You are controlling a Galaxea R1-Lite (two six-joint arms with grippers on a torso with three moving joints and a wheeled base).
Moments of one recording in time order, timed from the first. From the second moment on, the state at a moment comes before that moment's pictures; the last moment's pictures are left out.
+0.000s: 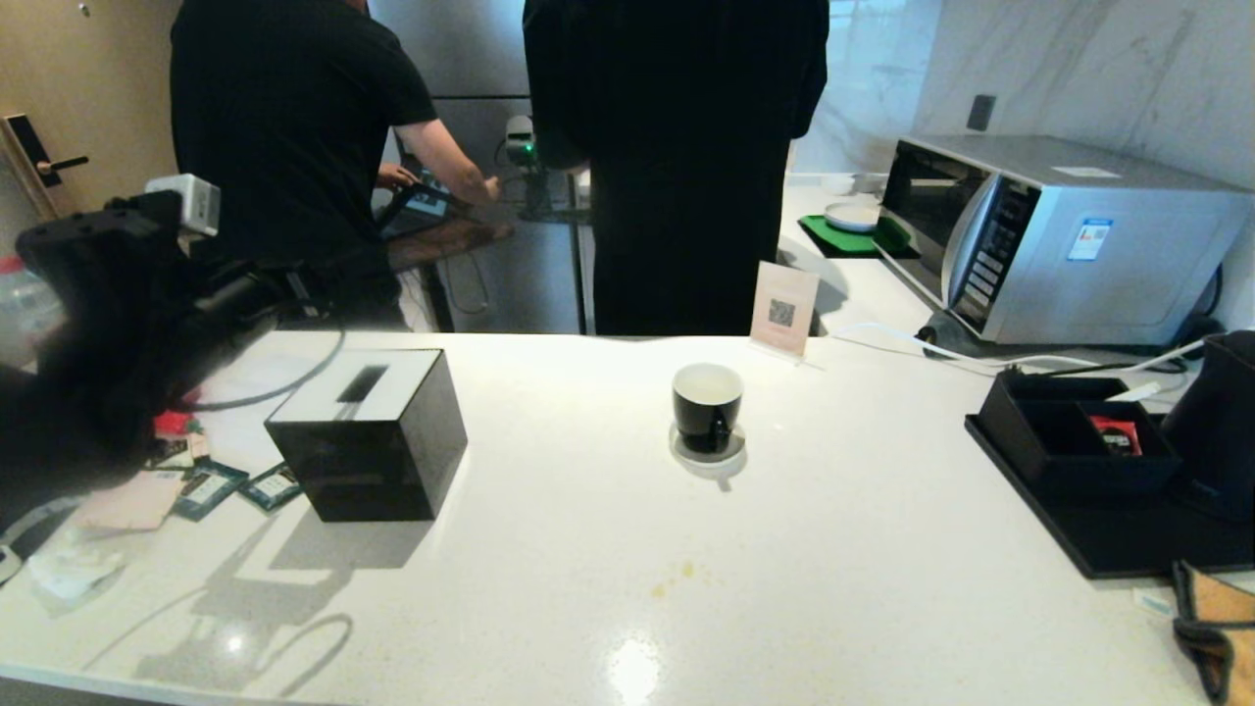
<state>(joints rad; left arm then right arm) 0.10 1.82 -0.91 -0.96 -0.12 -0.15 0.00 0.00 -0.01 0.03 0.01 -0.06</state>
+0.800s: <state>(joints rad) 0.09 1.69 -0.81 -0.96 -0.13 -0.10 0.00 0.00 -0.01 0.03 0.01 -0.06</state>
